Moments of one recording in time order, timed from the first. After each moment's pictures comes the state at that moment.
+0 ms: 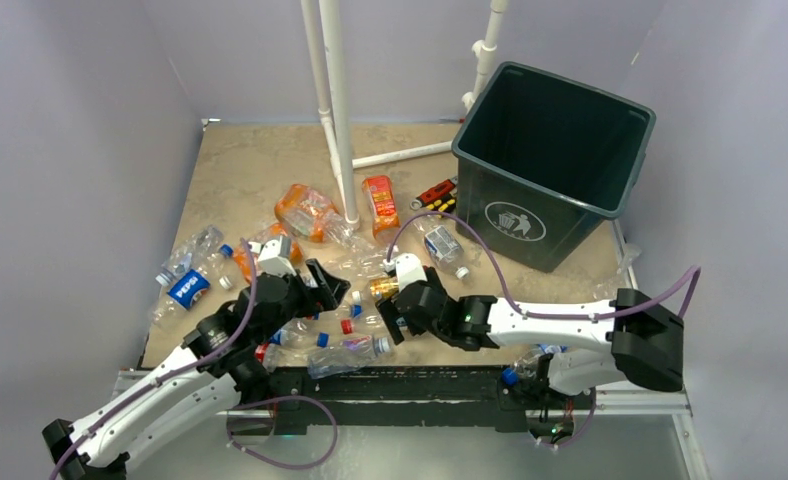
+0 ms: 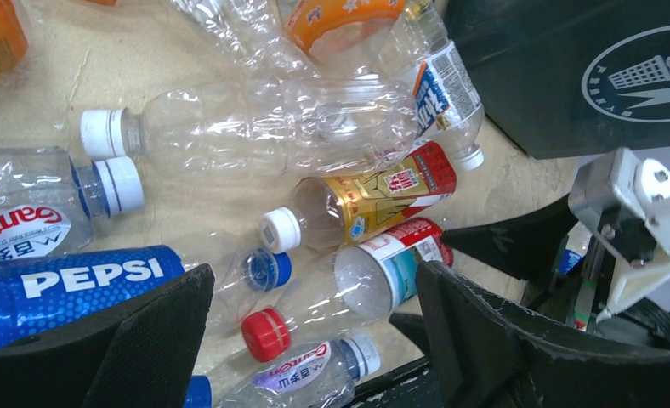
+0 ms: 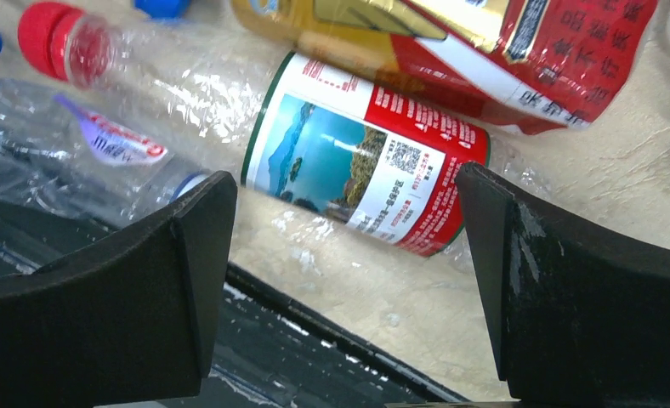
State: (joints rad) left arm -0.81 0.49 0.47 -0.44 -0.29 -0.85; right arm 1.25 1.32 0.72 -0.21 0.43 0.48
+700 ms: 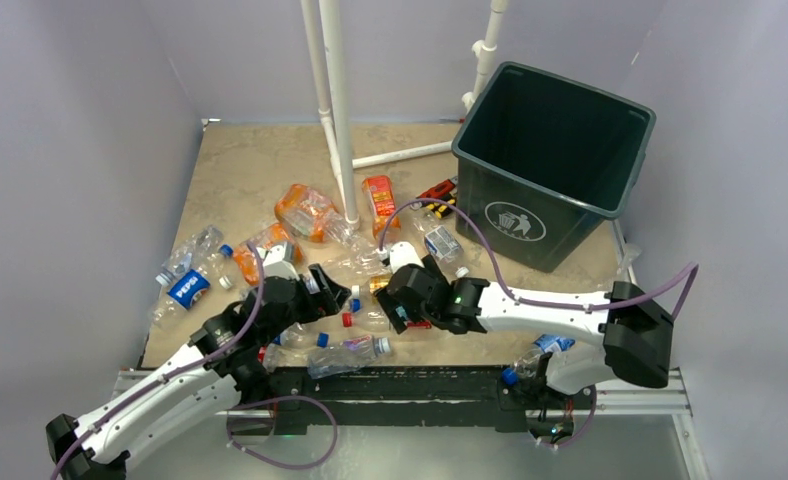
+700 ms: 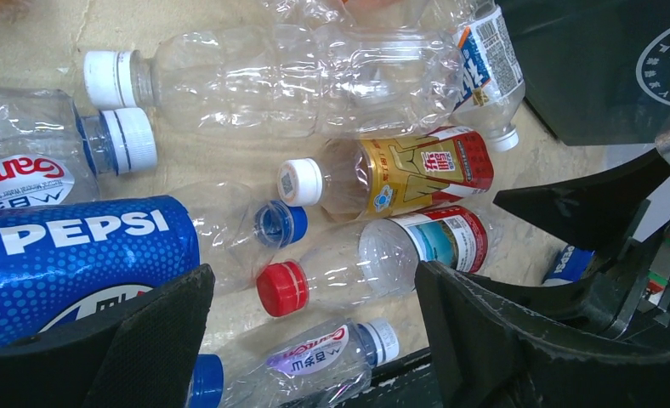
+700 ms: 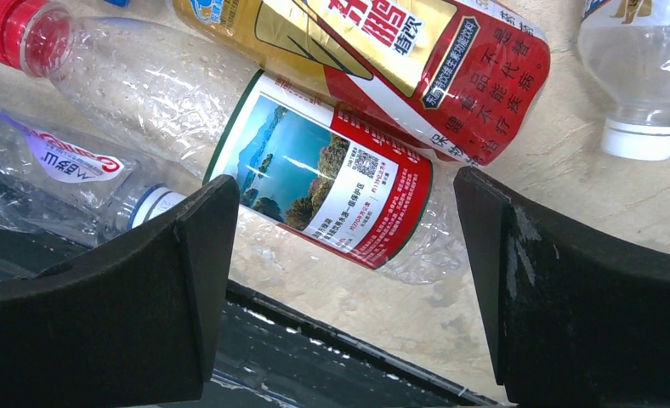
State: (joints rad) left arm -0.81 0.51 0.42 -0.46 -0.27 -0.92; right arm 1.18 1.40 0.87 -0.40 0.43 0.42
